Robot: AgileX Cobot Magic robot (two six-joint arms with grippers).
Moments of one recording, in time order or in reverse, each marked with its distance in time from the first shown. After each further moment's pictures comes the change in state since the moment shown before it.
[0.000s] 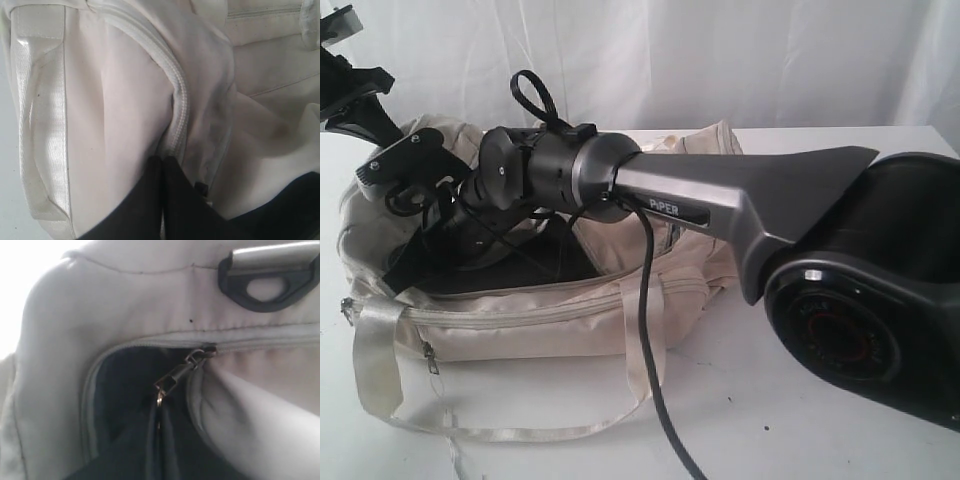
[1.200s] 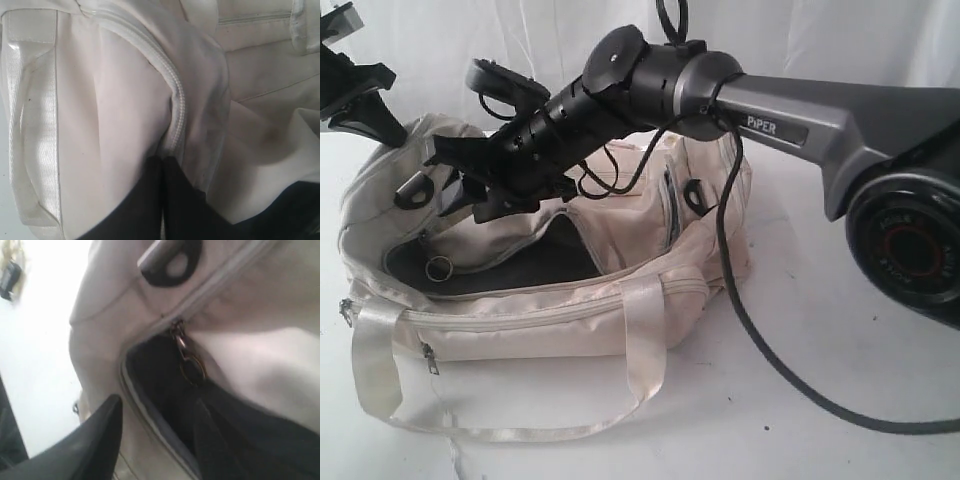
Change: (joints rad) left arm 0.000 0.001 0.000 -0.026 0.000 -0.004; right arm -0.204 -0.064 -0.026 0.467 0.337 0.202
